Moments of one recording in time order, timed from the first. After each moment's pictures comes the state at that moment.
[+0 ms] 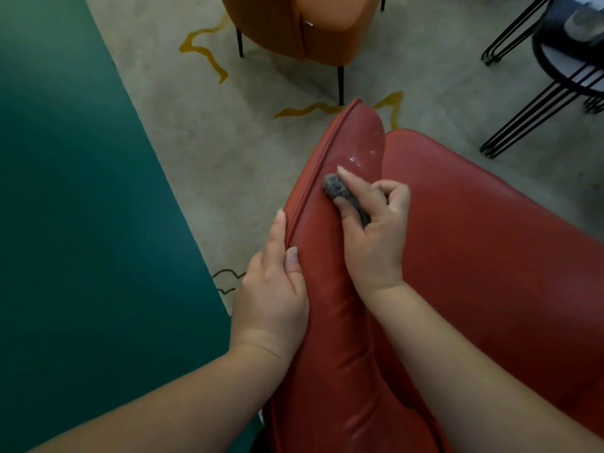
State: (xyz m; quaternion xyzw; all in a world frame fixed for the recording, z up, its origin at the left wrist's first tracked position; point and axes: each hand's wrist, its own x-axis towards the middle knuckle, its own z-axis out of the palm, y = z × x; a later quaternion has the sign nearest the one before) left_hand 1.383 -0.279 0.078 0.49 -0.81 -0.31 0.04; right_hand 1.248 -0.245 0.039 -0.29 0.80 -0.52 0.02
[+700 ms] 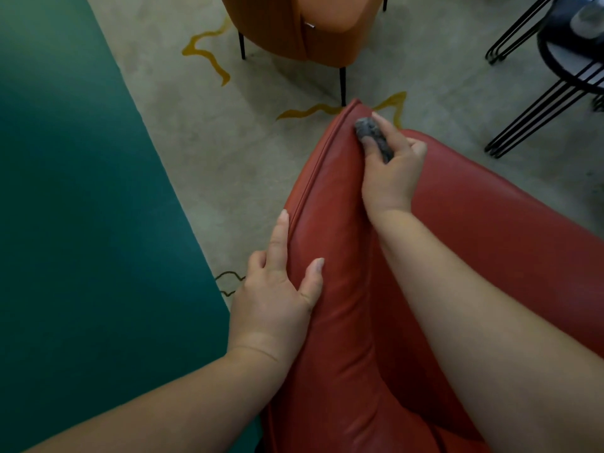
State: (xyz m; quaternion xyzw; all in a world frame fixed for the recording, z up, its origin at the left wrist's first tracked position) left_hand 1.381 -0.281 0.085 0.49 -0.81 -0.33 -0.02; right_hand 1.177 -0.292 0.031 -0.17 0.81 -0.56 0.05
